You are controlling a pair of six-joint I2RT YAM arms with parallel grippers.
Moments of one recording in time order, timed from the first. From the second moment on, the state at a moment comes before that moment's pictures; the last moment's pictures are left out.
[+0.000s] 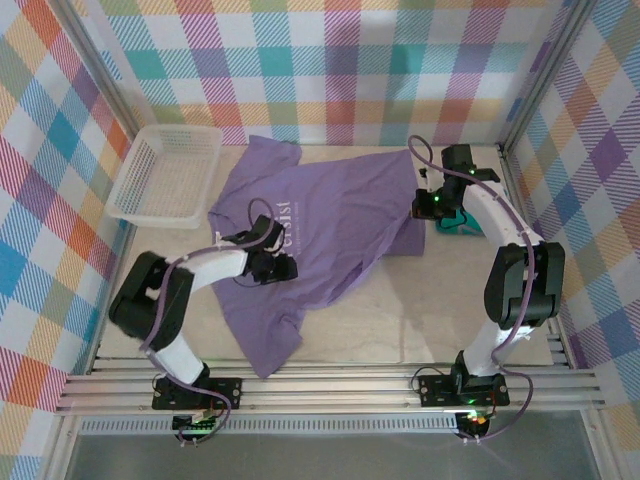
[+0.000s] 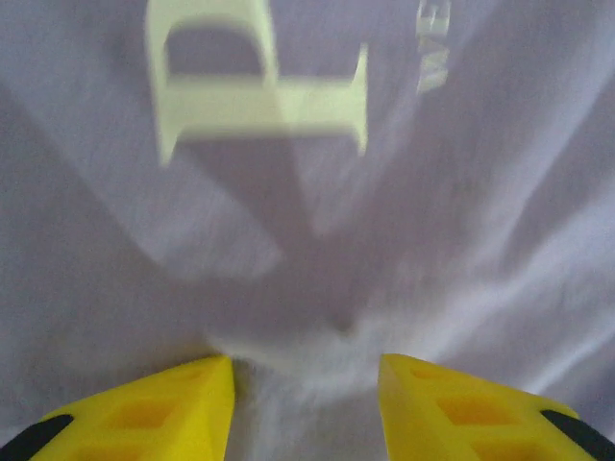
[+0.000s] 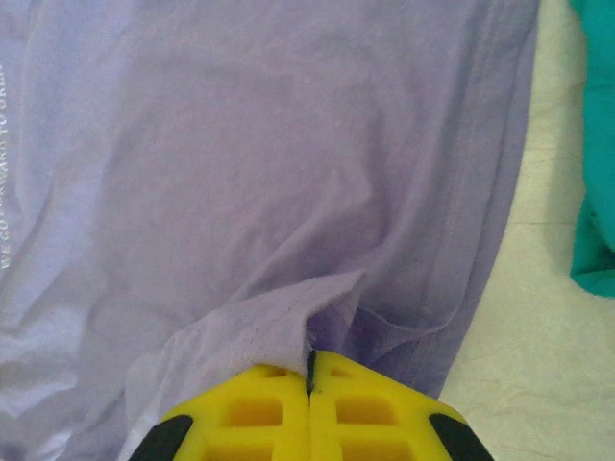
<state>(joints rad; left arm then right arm) -0.47 1.70 0.94 -0.40 0.16 -0.59 0.08 1.73 1.44 -0.85 -0.30 0.06</state>
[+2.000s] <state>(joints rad) -0.70 0.89 1.37 -0.82 -0.60 -0.47 0.01 1.24 1.42 -0.75 -0.40 0.13</state>
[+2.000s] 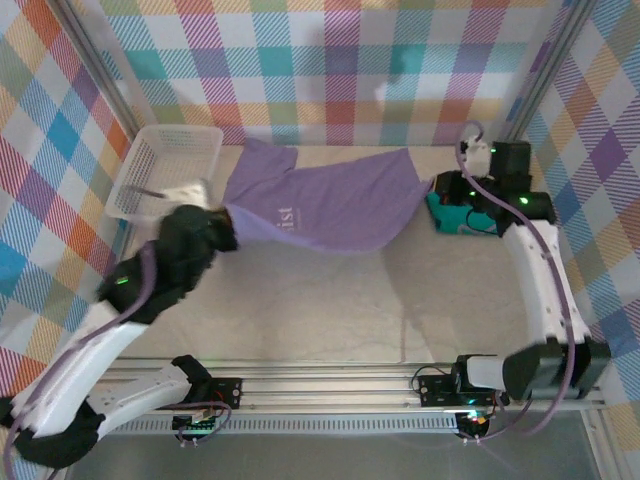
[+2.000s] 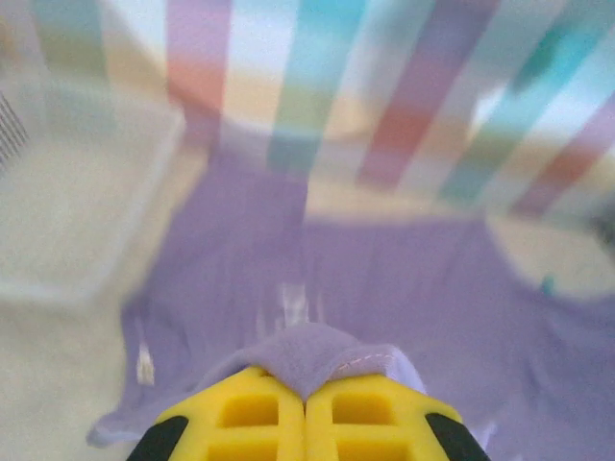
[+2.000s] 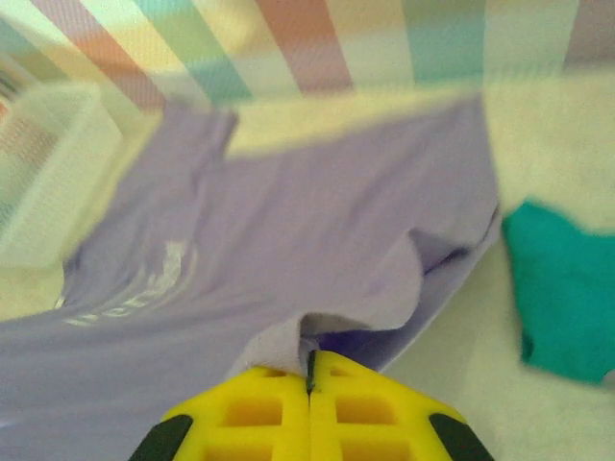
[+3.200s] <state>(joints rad) -0.17 1.48 2.42 -1.10 -0.29 -0.14 0.01 1.43 2.10 -0.95 -0.37 0.10</state>
